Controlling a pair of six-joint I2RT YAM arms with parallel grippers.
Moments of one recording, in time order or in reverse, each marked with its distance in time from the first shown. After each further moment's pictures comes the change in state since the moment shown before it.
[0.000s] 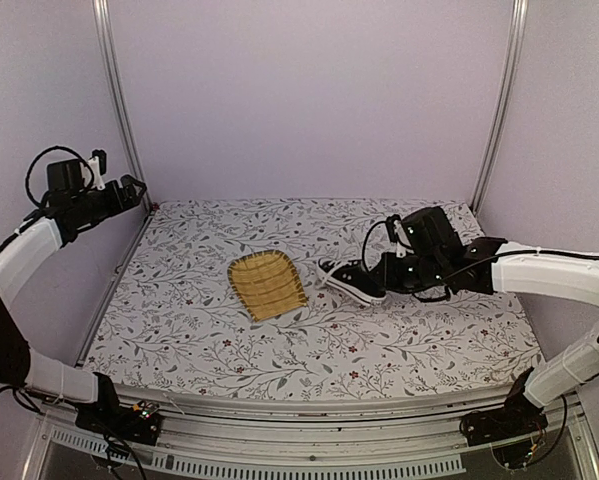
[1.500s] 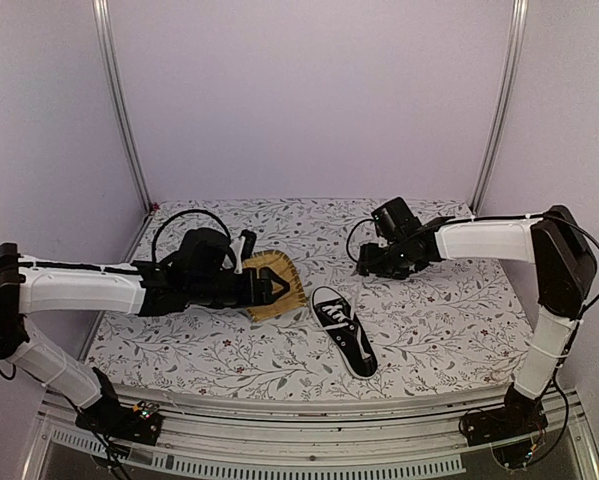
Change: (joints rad) left arm -0.990 0.163 -0.254 0.233 -0.233 -0.460; right arm -0.109 0.412 0.257 -0.095 0.036 0.009
